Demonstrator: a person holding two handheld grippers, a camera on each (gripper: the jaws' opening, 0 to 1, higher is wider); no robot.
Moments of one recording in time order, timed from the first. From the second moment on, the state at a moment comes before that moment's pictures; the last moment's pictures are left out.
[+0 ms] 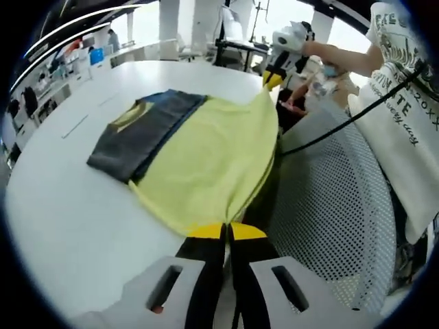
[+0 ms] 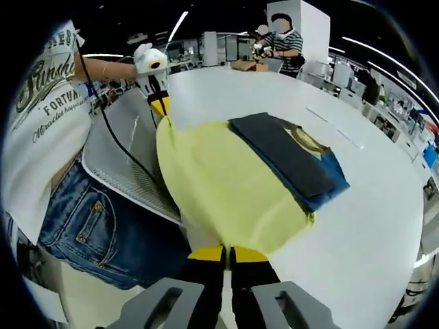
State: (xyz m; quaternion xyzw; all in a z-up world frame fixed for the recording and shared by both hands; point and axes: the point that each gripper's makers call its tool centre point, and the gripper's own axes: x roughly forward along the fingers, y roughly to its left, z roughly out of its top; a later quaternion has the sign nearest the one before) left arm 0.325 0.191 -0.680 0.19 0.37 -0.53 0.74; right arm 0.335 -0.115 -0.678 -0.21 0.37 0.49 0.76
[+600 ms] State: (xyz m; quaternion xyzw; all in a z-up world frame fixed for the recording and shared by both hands) left arm 0.399 0.189 -0.655 0.20 0.34 -0.52 0.76; right arm 0.389 -0.117 -0.659 -0.24 0.34 0.46 0.78
